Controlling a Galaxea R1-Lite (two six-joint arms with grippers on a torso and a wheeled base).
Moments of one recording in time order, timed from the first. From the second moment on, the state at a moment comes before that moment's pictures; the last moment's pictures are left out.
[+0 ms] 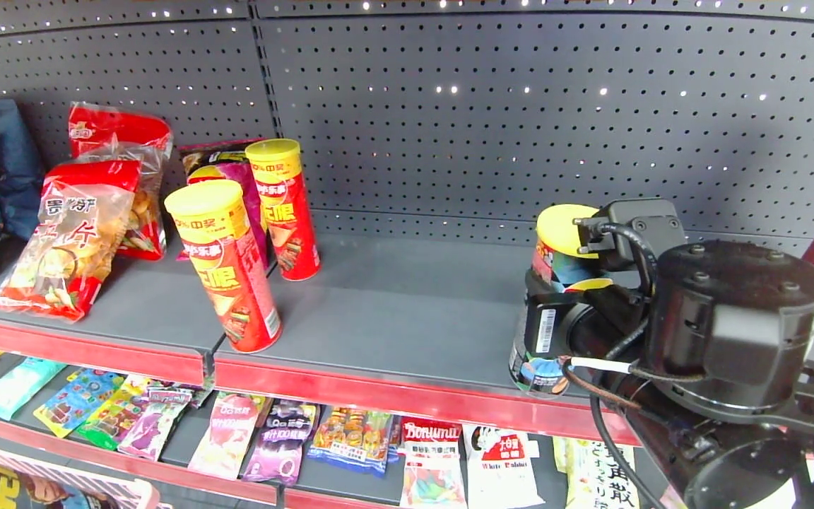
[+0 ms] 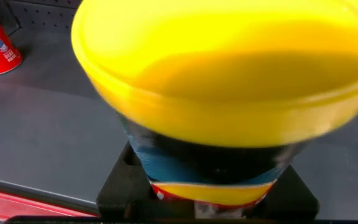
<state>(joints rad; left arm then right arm) -0.14 0.34 -0.40 0.14 -0.16 0.13 0.94 1.63 -0.72 -0.69 -0.90 0.11</state>
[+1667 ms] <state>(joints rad) -0.14 0.41 -0.41 0.13 -0.16 0.13 1.11 1.32 -0.44 -0.69 -0.86 0.18</state>
